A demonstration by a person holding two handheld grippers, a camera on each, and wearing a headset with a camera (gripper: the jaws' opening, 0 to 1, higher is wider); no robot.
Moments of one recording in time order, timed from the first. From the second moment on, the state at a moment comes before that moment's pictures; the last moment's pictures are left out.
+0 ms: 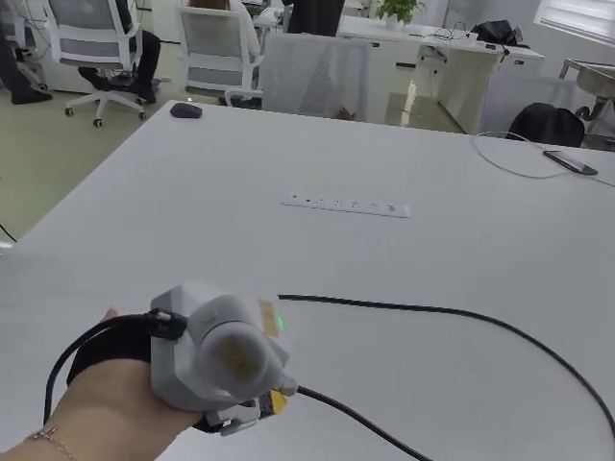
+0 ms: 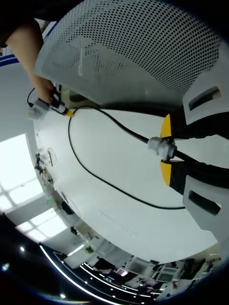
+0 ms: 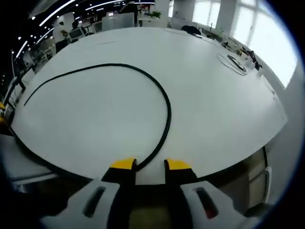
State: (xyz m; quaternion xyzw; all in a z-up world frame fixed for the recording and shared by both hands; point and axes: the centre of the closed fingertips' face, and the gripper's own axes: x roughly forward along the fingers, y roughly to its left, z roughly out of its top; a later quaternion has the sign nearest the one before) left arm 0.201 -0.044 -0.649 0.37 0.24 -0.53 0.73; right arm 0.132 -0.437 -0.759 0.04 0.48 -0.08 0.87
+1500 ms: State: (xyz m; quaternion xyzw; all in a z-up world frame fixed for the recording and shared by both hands) left arm 0.199 -0.043 -0.651 0.37 0.24 -0.53 0.73; right arm 0.276 -0.244 -0.650 -0.14 0.35 0.25 0.89
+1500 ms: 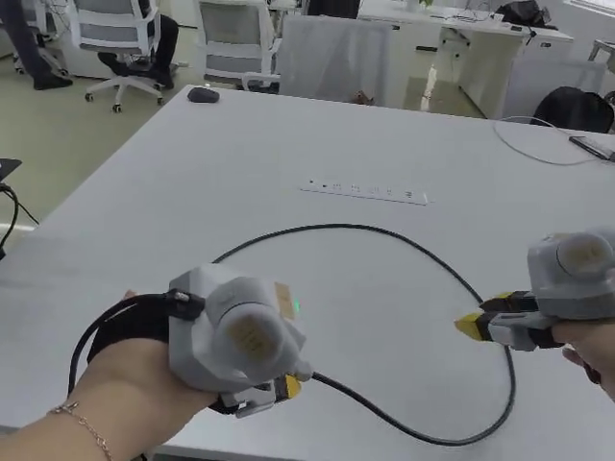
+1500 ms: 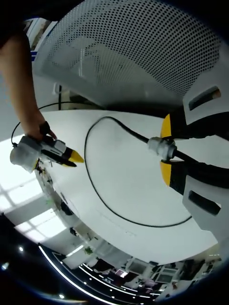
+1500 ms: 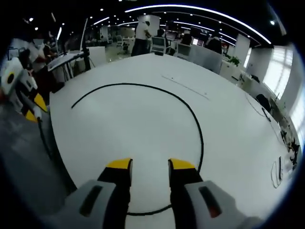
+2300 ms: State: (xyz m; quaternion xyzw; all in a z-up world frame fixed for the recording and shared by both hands) left arm 0.203 -0.044 -0.643 0.36 0.22 -0.52 0.74; right arm 0.193 -0.060 -0.649 -0.26 0.30 0.45 0.80
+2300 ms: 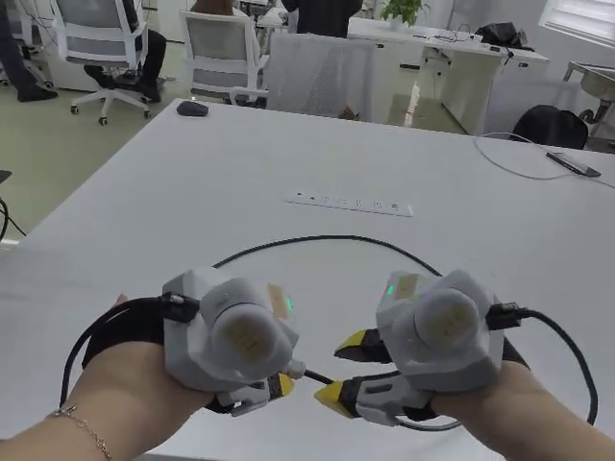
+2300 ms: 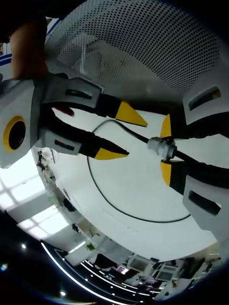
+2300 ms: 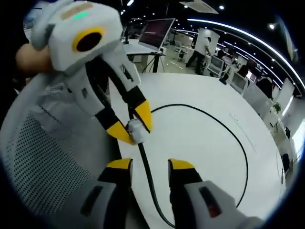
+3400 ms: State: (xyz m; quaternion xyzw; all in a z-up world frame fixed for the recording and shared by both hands) left arm 0.196 -0.051 -0.641 0.36 0.21 -0.53 0.73; right arm 0.191 -0.090 -0.678 -0.33 0.35 0.42 0.77
